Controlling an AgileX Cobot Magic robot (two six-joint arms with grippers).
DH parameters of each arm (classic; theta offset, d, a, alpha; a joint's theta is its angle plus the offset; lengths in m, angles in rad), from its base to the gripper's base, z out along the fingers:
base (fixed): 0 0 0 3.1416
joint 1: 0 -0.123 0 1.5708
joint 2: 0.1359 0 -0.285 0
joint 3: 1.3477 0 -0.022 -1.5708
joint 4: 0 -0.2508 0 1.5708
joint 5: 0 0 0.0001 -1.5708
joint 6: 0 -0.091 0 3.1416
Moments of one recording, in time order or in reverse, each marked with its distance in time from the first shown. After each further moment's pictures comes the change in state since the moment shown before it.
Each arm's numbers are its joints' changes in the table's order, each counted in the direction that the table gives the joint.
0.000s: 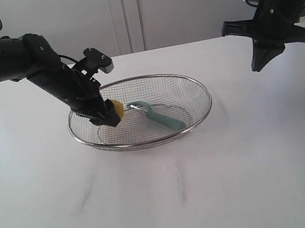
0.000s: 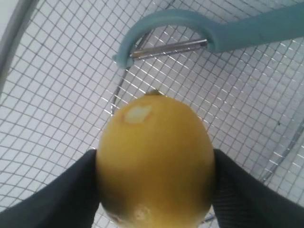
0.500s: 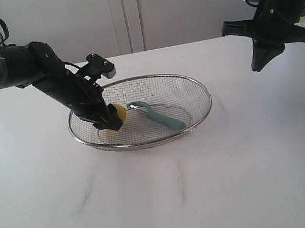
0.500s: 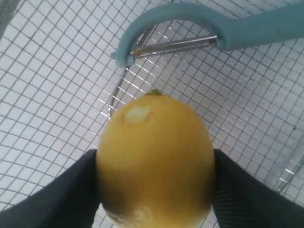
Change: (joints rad) left arm 0.000 0.038 0.000 0.020 -0.031 -0.020; right arm 0.000 0.000 0.000 0.000 0.000 0.000
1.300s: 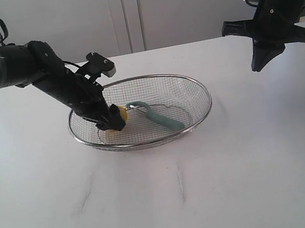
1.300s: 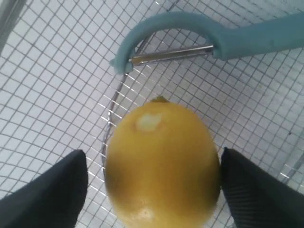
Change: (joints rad) left arm 0.000 -0.005 0.000 0.015 0.000 -0.003; right arm 0.000 0.000 0.000 0.000 0.000 0.000
